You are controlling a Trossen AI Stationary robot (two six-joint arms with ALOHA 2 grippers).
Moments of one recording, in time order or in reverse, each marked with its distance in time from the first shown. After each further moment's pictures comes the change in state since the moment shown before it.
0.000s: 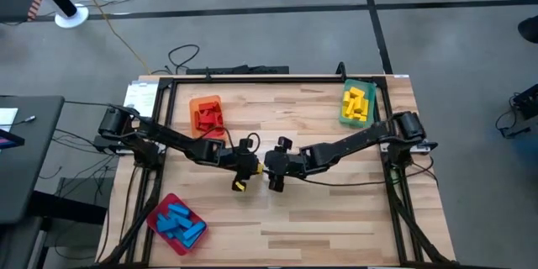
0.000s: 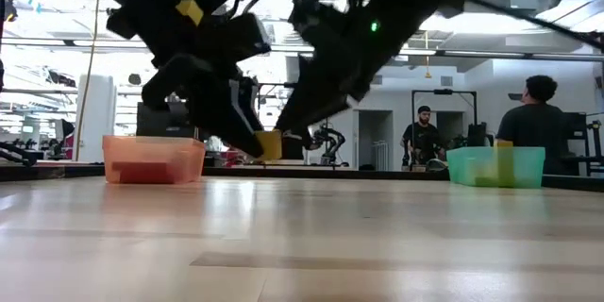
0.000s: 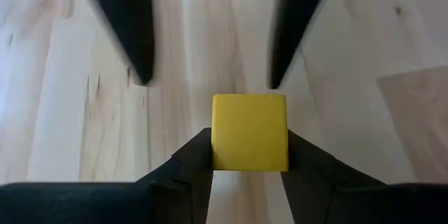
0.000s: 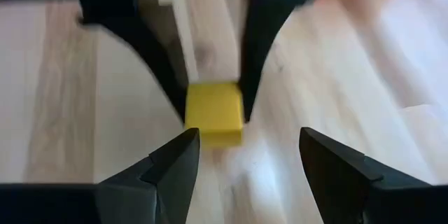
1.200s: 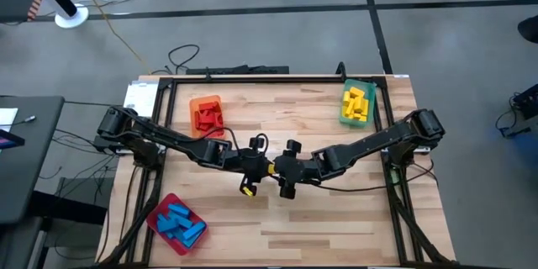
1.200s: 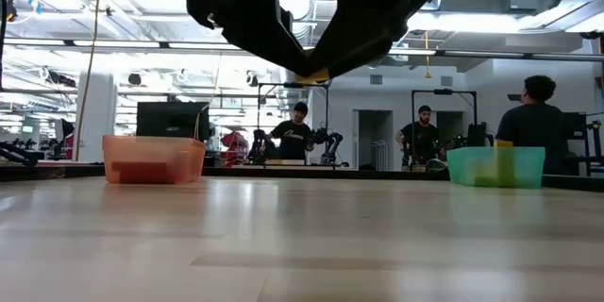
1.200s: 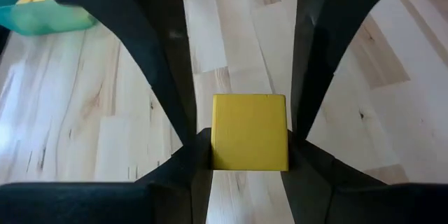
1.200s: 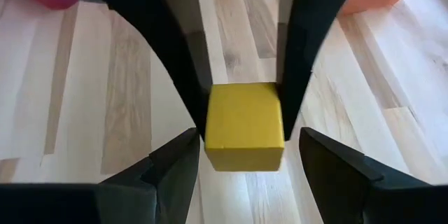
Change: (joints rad) left arm -0.071 -0.001 0.280 -0.176 -0.091 0.030; right arm 0.097 -0.177 -0.001 -0.170 0.056 0.016
